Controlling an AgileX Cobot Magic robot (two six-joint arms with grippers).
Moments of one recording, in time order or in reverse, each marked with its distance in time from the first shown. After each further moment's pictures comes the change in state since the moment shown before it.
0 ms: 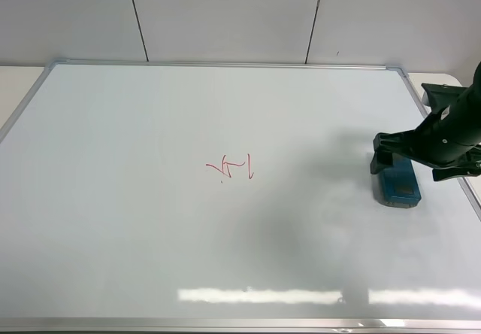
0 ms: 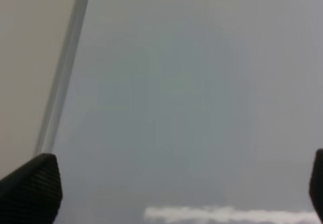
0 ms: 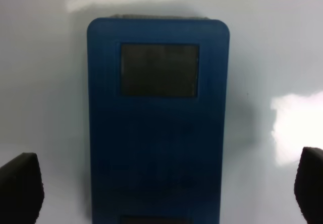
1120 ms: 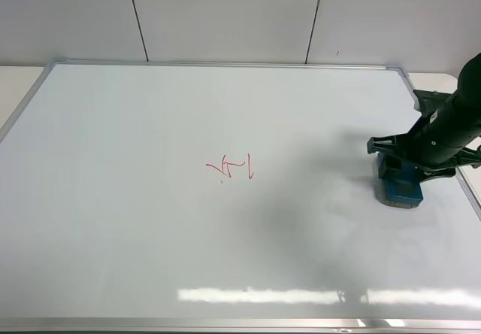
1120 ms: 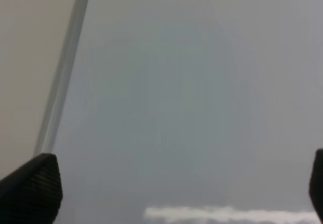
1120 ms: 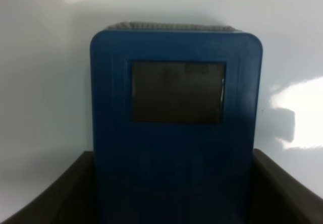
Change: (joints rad) left arm 0.000 0.000 0.000 0.000 0.000 0.000; right arm 0.000 0.067 -0.038 -0.003 0.003 0.028
